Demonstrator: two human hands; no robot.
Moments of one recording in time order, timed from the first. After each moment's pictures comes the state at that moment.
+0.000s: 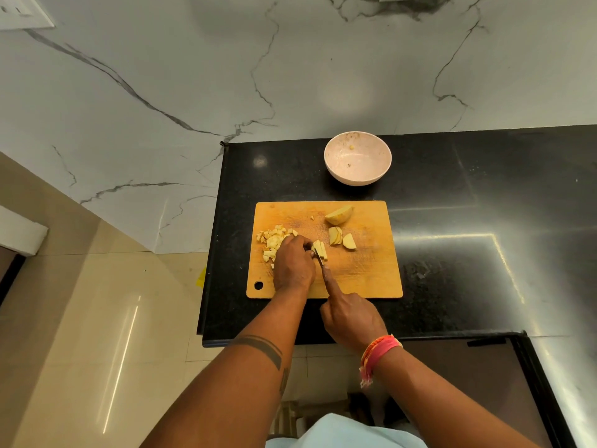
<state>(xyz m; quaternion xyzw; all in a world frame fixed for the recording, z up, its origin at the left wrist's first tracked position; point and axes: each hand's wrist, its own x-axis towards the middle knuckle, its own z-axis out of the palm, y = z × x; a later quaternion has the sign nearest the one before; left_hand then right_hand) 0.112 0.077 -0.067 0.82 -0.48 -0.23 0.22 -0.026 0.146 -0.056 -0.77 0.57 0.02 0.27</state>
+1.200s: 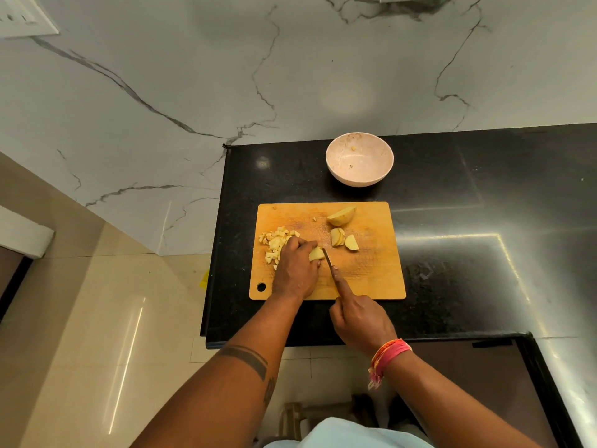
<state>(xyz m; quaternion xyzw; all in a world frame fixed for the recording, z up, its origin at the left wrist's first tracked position) 0.125 0.089 -0.073 0.75 -0.59 -0.24 0.18 -0.038 0.147 -0.063 -0.76 0.58 -0.02 0.28</state>
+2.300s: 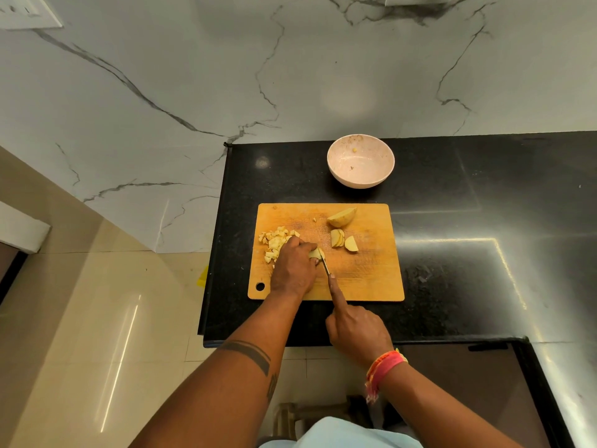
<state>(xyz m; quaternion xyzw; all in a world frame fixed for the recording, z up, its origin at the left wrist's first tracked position) 0.125 0.084 -0.075 0.76 -0.58 -0.23 0.18 -0.035 0.161 -0.064 -0.78 0.58 0.04 0.24</state>
